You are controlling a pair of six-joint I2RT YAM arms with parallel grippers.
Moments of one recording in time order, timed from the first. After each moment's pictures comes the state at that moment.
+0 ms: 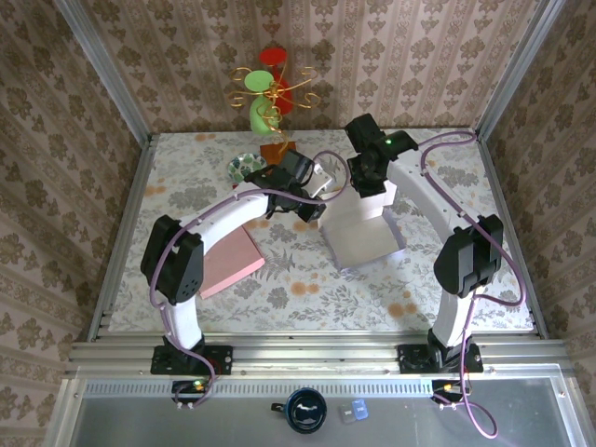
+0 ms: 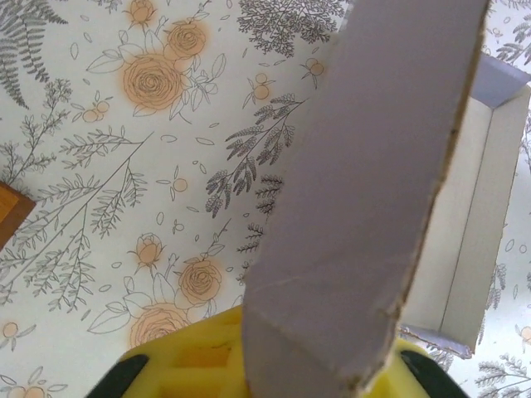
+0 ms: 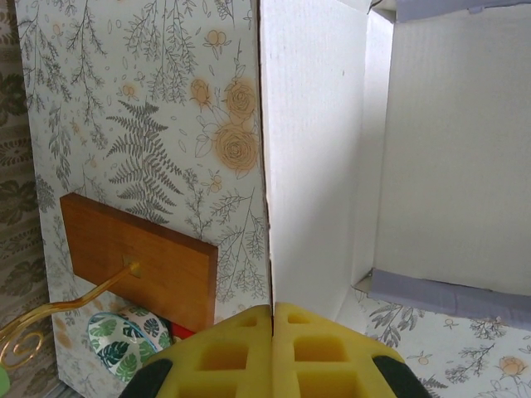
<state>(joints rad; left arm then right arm) -0.72 1.85 1.51 -0.60 0.26 0.10 0.41 1.85 1.82 -1.11 0.13 1.72</state>
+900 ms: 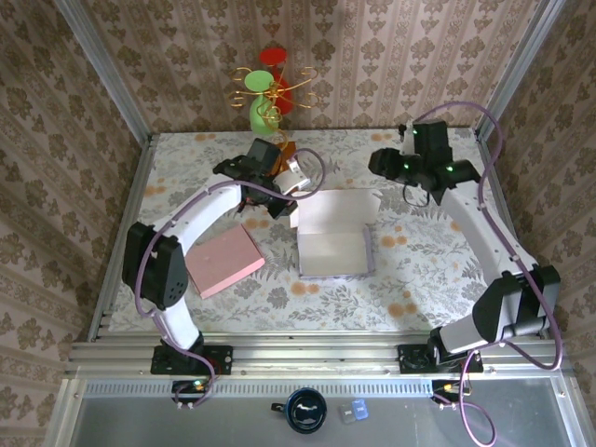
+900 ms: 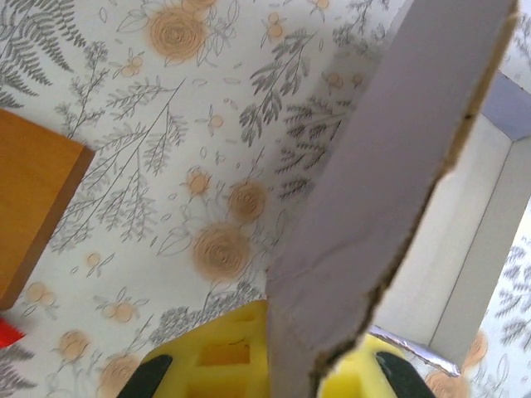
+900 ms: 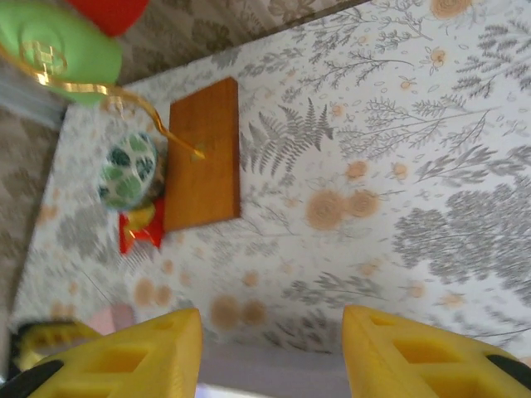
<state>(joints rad) -0.55 1.76 1.50 -0.82 0.36 0.43 0.15 1.45 1.36 -0.61 -0.27 0.38</state>
